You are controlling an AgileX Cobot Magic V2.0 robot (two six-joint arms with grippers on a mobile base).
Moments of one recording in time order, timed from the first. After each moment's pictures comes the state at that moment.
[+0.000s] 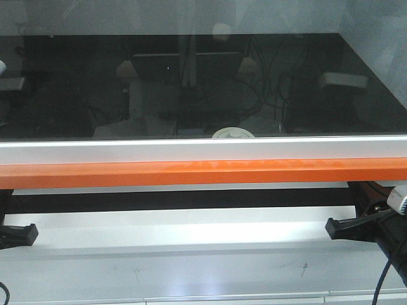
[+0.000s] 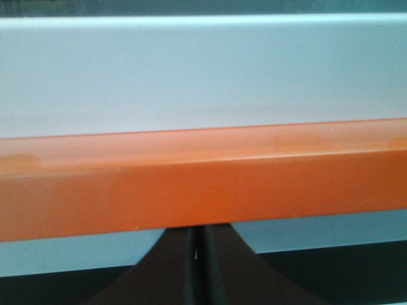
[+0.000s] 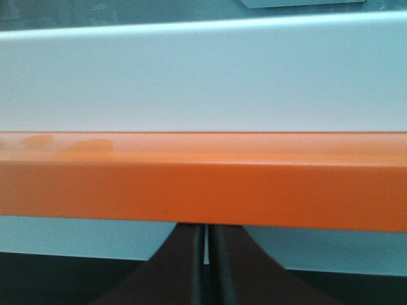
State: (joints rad) left arm -0.06 1.08 -0.11 0.00 -0.74 -0.06; right arm 0.18 1.24 -0.14 0.05 -0.96 0.03
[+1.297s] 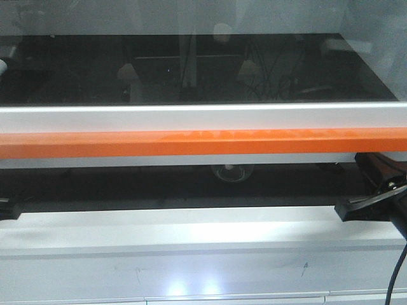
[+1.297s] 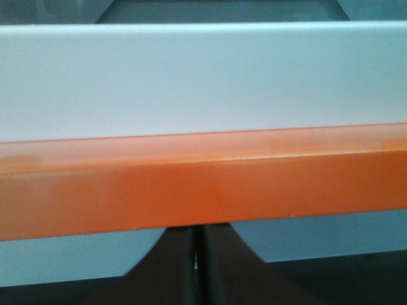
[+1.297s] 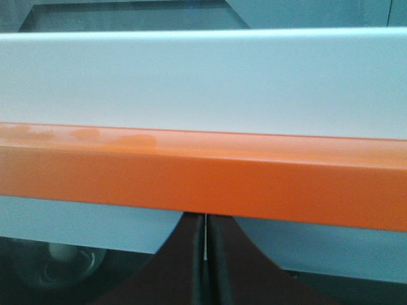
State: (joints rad) left arm -0.06 0.90 -0.25 0.01 -0.52 -0.06; right arm 0.18 0.97 -0.28 0.01 -0.61 0.02
